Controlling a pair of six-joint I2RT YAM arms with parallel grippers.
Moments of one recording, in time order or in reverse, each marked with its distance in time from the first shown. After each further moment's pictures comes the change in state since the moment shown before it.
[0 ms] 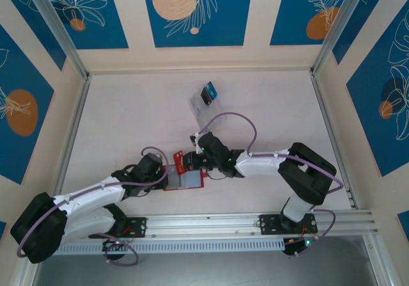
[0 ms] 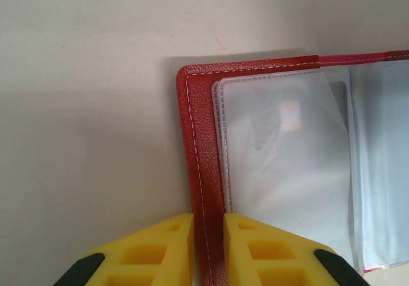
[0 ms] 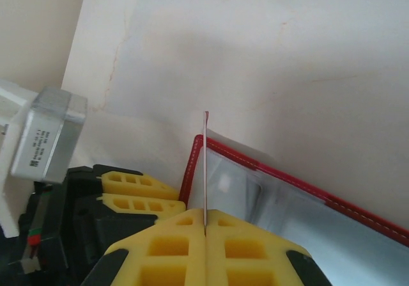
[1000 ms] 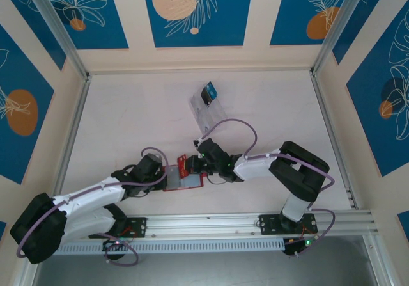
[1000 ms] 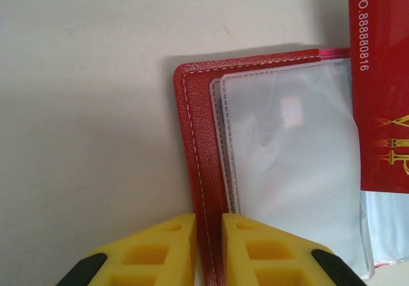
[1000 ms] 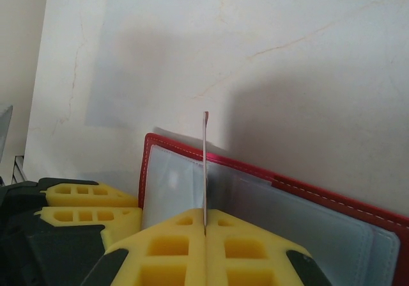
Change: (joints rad) left arm 0.000 -0.005 0.000 -0.023 0.000 0.000; right arm 0.015 0.061 -0.056 0.092 0.059 0.089
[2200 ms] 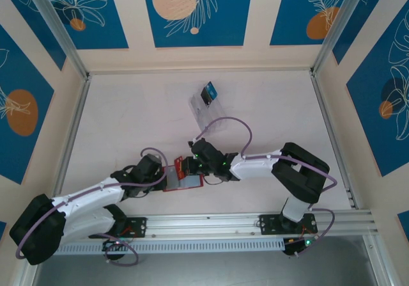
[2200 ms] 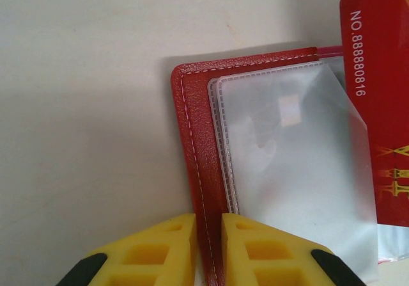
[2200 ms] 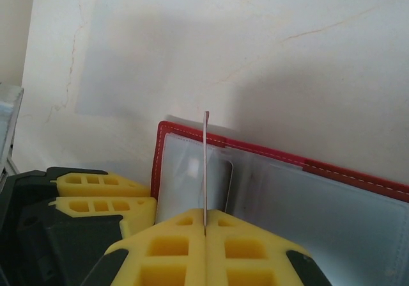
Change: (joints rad) left arm 0.000 -0.013 -0.006 -0.004 0.000 0.000; right arm 0.042 -0.009 0.087 -0.149 0.034 -0.007
